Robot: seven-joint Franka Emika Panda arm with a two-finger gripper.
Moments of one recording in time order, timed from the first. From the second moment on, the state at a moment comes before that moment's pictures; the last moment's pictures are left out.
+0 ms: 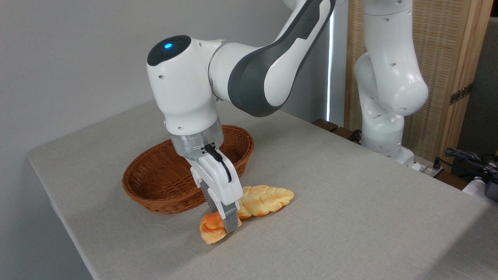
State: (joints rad) arm -0.49 0.12 0.51 -1.94 -0.07 1.98 0.97
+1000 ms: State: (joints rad) arm -0.49 0.06 0.33 -1.76 -0.17 1.87 0.86
